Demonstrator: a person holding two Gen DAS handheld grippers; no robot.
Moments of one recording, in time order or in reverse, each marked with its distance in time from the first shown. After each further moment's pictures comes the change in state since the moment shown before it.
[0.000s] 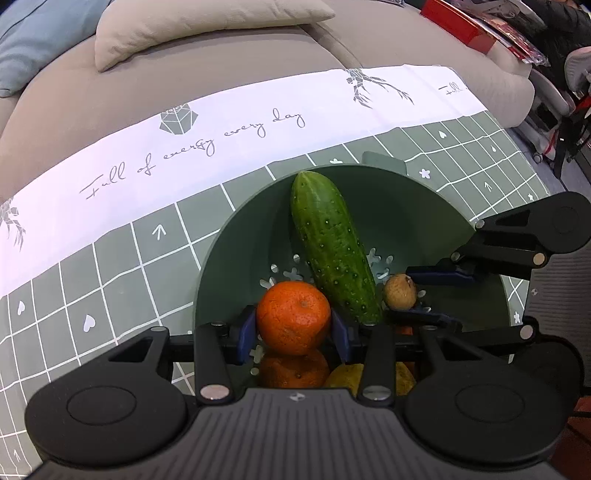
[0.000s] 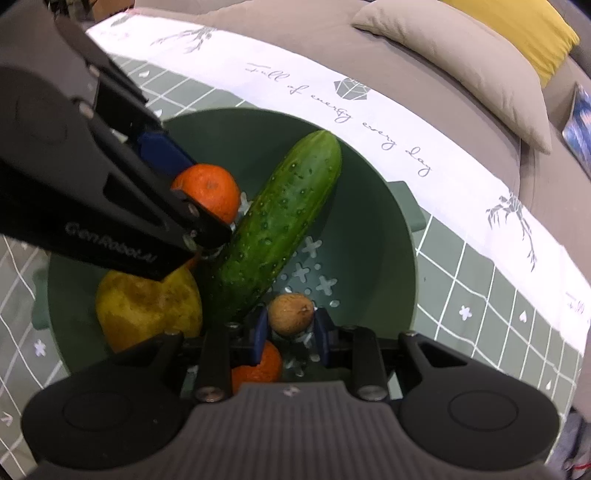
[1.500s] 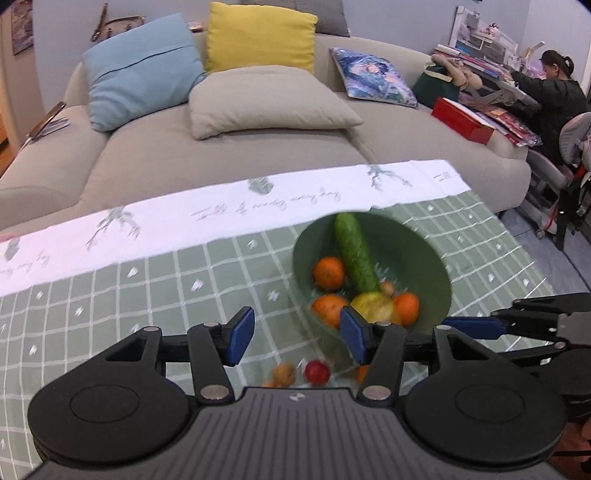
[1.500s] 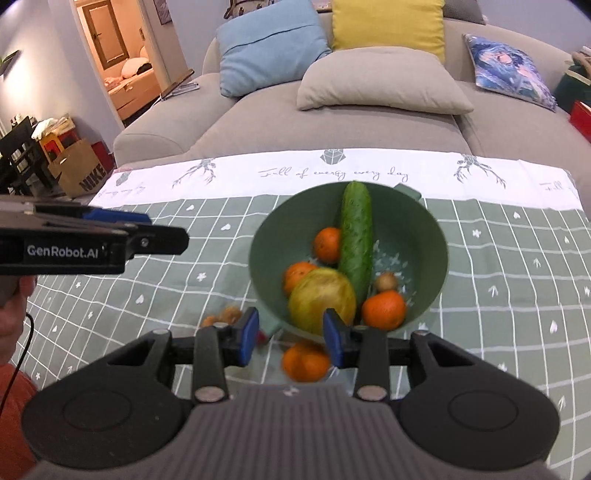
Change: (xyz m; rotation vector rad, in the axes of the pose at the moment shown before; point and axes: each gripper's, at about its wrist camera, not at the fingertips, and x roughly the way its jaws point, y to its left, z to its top) left arm -0.152 0.014 -0.117 -0.100 -0.334 0.092; right arm -0.132 0.095 -0.062 0.519 -0.317 0.064
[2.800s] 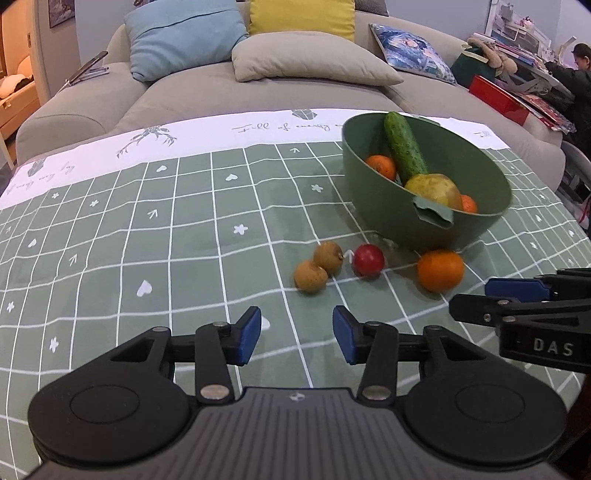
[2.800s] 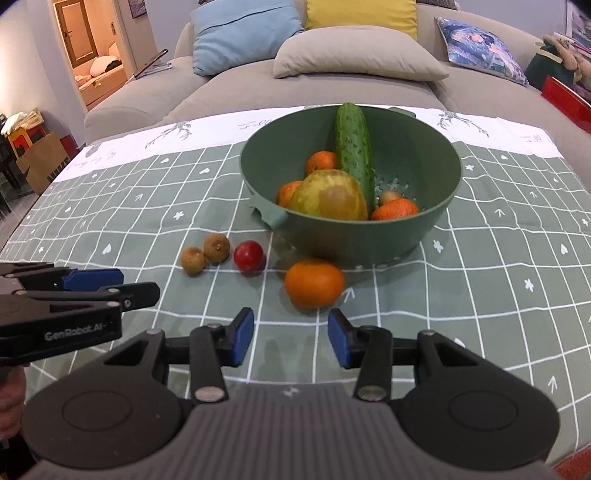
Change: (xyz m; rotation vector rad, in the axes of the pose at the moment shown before) left arm 0.039 0.019 -0.115 -0.065 0.014 0.095; right arm 0.047 0.020 -0.078 0.036 -0.001 -0.113
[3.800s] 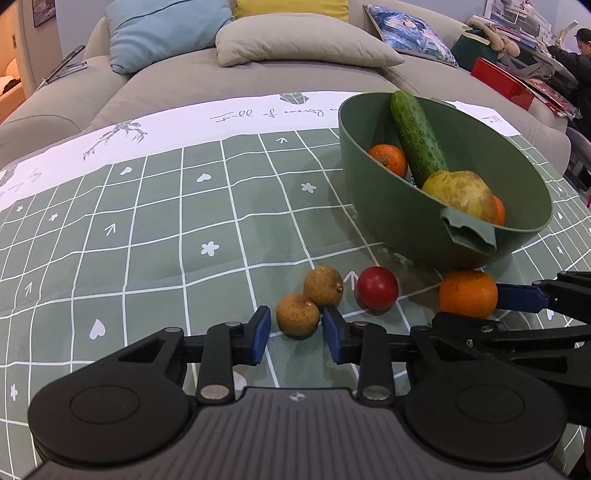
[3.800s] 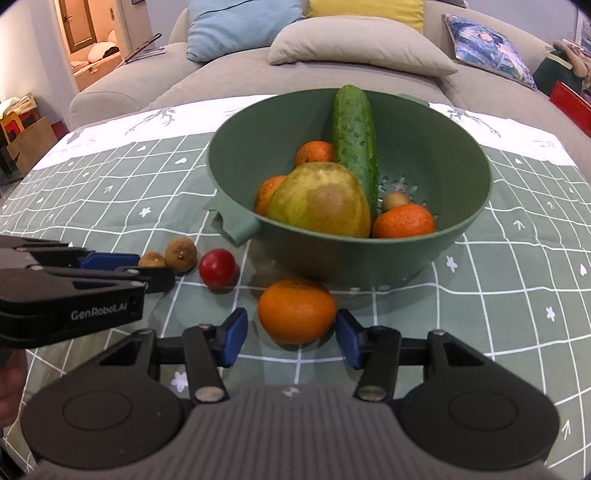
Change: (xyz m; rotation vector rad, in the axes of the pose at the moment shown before) left arm 0.056 -0.010 0.025 0.031 0.048 -0.014; right arm 0.051 -0.006 0.012 -0.044 0.022 -0.028
